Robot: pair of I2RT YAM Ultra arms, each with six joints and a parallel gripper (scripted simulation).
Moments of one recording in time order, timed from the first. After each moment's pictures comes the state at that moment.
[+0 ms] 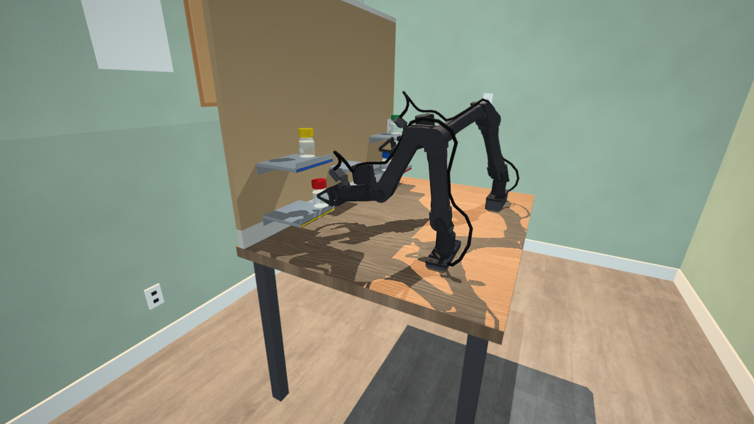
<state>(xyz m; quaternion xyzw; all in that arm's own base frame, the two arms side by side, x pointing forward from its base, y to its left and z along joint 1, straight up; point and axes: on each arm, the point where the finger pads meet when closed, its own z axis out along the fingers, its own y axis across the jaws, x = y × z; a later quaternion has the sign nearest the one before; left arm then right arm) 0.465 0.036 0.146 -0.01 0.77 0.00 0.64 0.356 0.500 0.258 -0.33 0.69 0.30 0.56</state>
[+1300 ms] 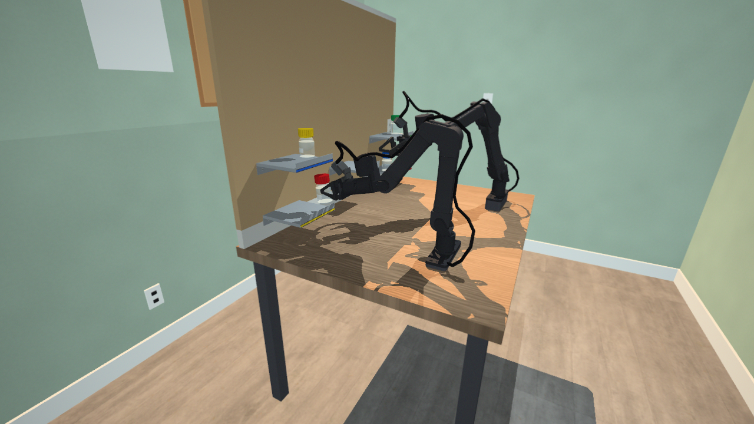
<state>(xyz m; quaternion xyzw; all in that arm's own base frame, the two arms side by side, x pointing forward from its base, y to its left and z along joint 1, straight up) 0.449 0.036 0.167 -0.01 0.78 0.00 0.62 0.356 0.500 0.258 -0.33 0.69 0.30 0.56</state>
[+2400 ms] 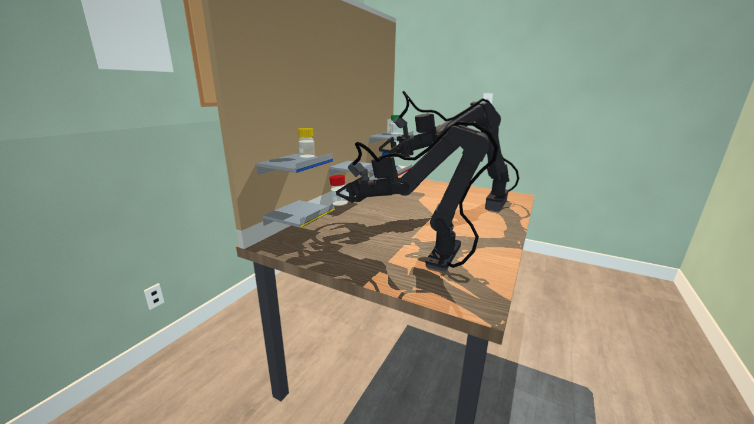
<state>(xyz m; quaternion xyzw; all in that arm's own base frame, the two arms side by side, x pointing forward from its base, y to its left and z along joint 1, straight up) 0.382 0.035 0.171 -0.01 0.78 0.00 0.62 0.356 0.500 0.258 -0.33 0.69 0.30 0.56</state>
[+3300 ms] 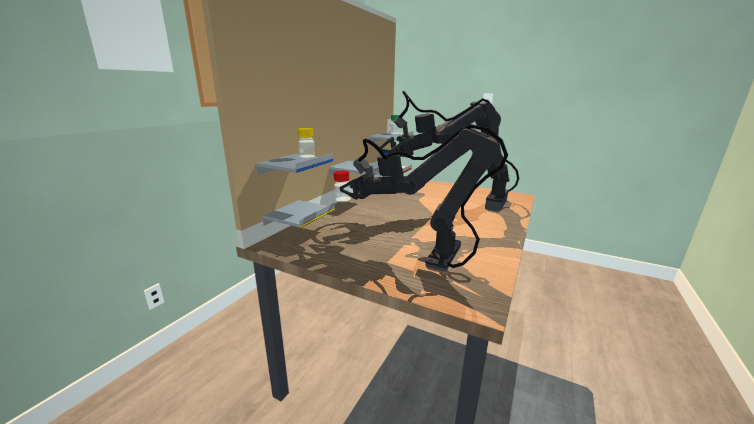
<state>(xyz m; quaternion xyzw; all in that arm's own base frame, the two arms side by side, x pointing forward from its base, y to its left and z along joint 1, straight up) 0.366 0.034 0.187 -0.01 0.77 0.00 0.64 0.356 0.500 0.258 -0.33 0.69 0.30 0.56</state>
